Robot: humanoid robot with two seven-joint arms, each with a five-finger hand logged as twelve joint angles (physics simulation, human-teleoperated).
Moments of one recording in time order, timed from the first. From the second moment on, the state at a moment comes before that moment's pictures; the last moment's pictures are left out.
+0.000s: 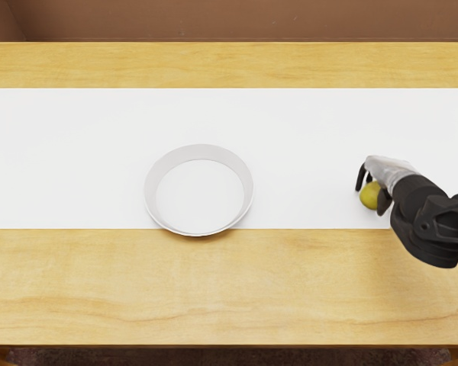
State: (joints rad) left arm 0.03 0.00 -0.02 -0.32 0.01 -0.02 0.13; right arm 1.51 -0.56 -0.71 1.60 -0.76 -0.61 -0.61
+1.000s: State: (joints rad) left arm 0.03 0.00 -0.02 -0.32 0.01 -0.02 0.13; right arm 1.65 -0.28 -0.44 1.57 -0.75 -0.53 -0.61
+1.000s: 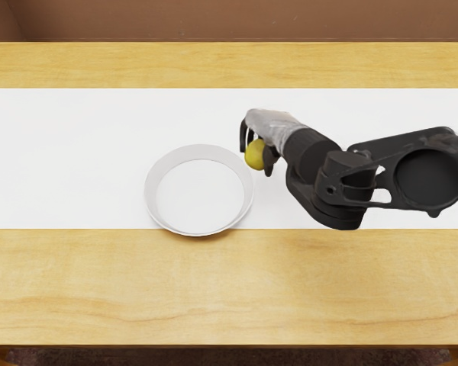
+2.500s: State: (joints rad) left arm 0.03 0.00 -0.02 -0.32 0.01 -0.02 0.13; right arm 1.40 -0.58 0.12 1.40 -0.66 0.41 -0.44
